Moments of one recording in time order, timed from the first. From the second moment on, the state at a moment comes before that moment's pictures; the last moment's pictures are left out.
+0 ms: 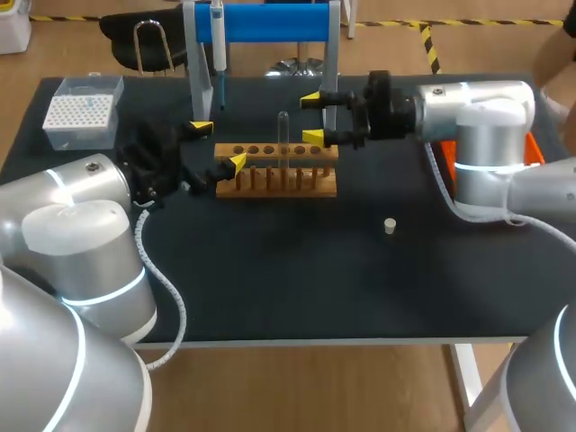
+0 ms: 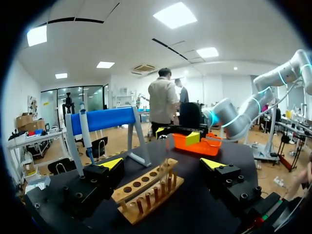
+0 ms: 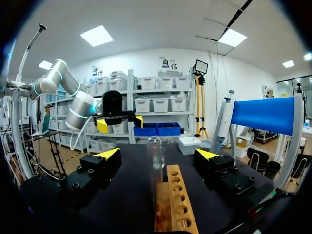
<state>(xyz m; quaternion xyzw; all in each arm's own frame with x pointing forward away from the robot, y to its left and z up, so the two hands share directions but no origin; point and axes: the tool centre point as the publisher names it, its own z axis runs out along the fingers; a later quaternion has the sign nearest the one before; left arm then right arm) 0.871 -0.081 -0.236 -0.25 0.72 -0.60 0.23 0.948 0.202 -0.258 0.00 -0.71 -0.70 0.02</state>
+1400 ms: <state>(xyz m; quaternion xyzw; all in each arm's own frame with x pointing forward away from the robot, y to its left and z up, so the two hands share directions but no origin) 0.871 -0.080 -0.236 -0.25 0.72 -0.60 0.23 0.935 0.244 -0.270 0.03 -0.71 -0.70 0.04</state>
